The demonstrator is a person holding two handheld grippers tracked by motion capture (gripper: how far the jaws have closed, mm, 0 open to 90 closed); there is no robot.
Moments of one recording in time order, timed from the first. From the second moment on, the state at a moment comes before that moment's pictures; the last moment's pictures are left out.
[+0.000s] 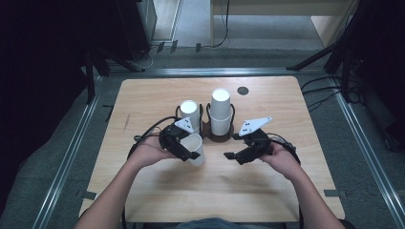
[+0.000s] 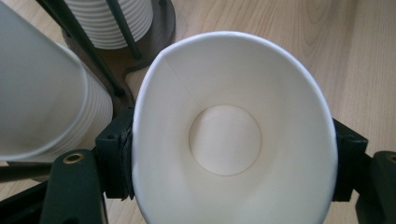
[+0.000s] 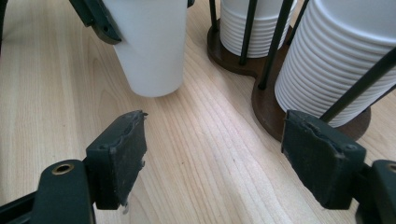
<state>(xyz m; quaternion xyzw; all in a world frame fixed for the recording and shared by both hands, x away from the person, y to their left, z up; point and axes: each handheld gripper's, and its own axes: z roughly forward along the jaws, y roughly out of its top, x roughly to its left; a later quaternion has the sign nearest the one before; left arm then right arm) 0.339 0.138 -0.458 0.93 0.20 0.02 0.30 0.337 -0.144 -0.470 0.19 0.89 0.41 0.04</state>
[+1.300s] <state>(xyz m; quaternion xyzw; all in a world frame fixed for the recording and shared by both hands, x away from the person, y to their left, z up) 0.353 0.205 -0.456 0.91 0.27 0.04 0.30 0.347 -0.162 -0.468 0.19 0.89 0.41 0.05</state>
